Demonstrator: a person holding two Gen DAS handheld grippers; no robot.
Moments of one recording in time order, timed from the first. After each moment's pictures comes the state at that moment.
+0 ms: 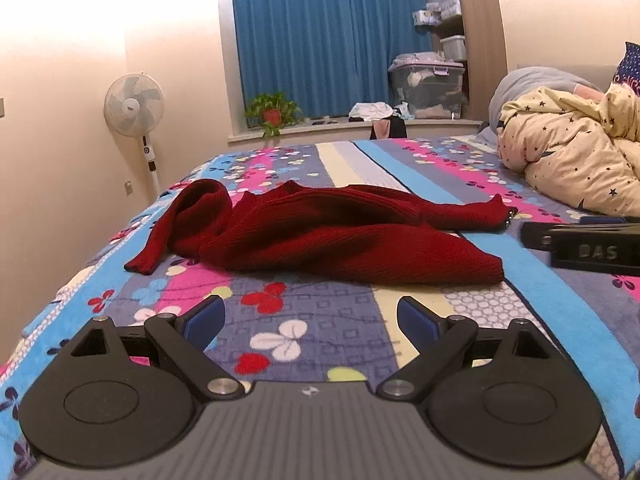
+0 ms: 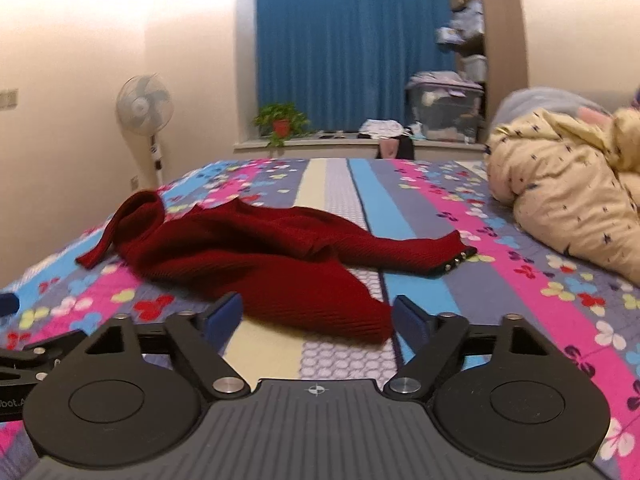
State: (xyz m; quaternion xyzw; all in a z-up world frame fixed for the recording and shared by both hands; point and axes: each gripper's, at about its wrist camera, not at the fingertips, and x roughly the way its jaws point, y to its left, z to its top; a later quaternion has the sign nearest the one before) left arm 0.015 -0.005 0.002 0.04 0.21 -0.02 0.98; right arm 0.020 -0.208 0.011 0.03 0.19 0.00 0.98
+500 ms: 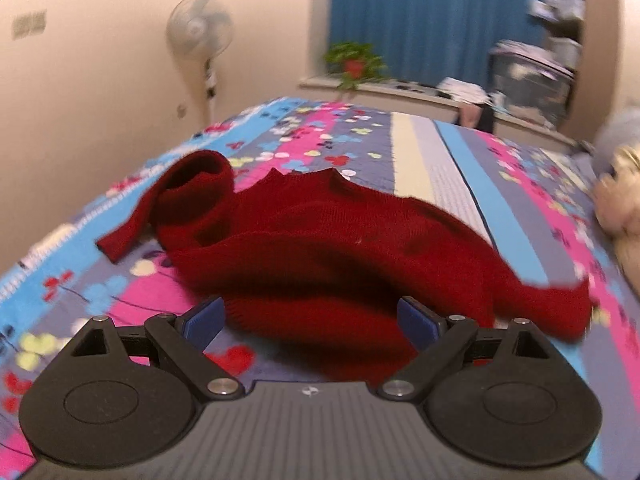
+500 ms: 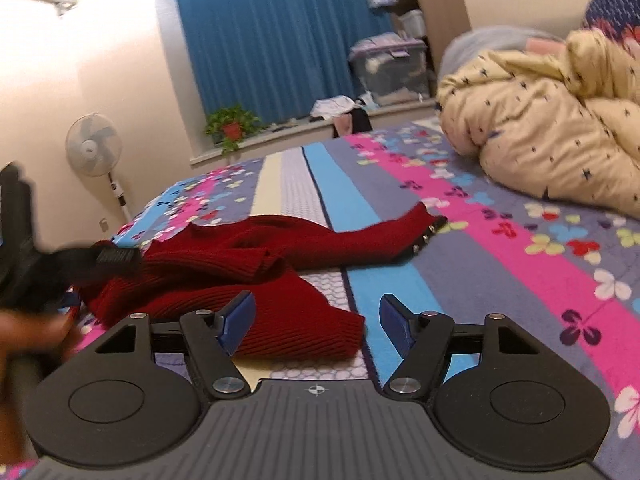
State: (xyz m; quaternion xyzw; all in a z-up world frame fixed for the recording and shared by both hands) left arm 0.248 -0.049 0.037 -0.06 0.28 0.12 0.95; right arm 0.066 -0.266 0.016 0.13 0.22 -0.05 0.97
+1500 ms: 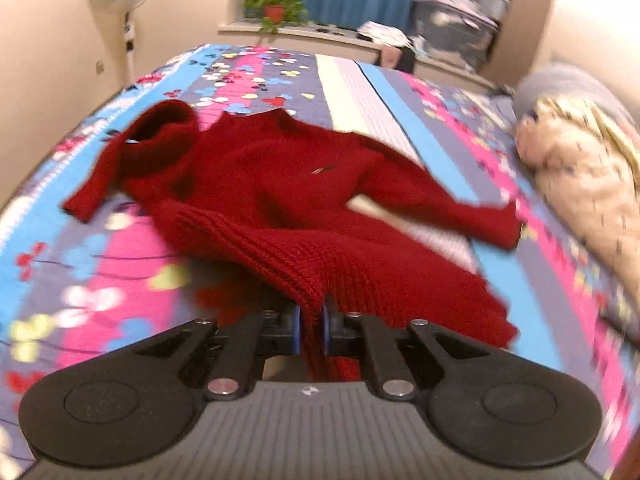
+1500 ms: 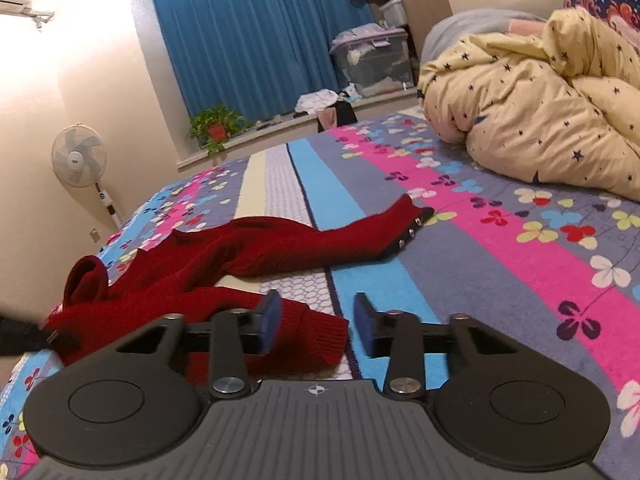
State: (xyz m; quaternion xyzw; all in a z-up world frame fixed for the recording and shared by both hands) left arm 0.153 0.045 0.028 -0.03 0.38 -0.05 0.92; right arm 0.071 -0.275 0.016 0.15 0.21 -0.05 0.97
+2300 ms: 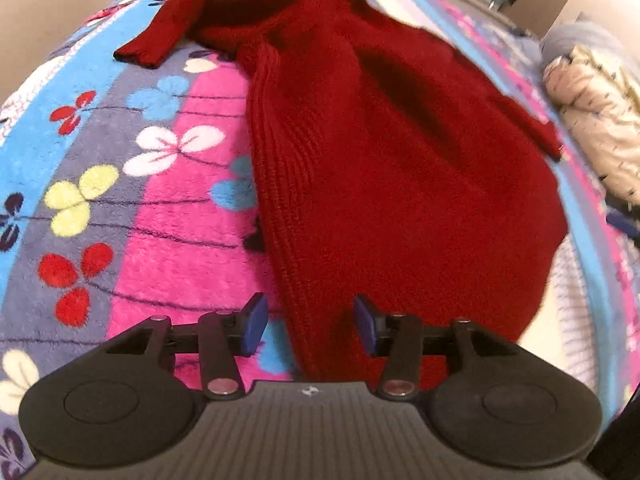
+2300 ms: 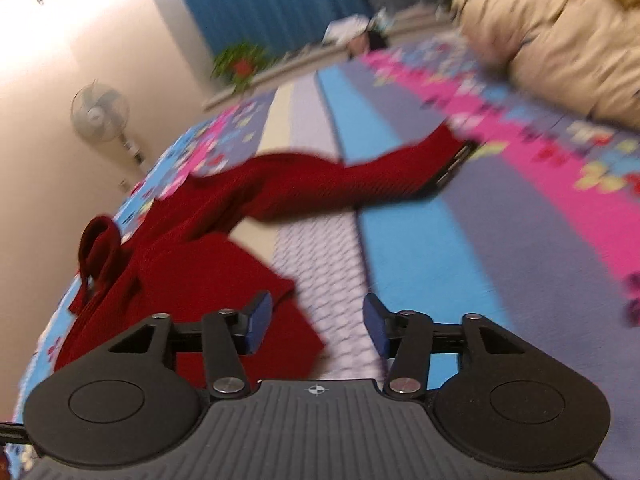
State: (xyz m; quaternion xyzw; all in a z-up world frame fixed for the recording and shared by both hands) left arm 0.129 0.172 -0.061 -0.07 0.51 -0.06 0.85; right arm 0.166 -0.297 -0.032 0.18 0.33 0.04 0.92
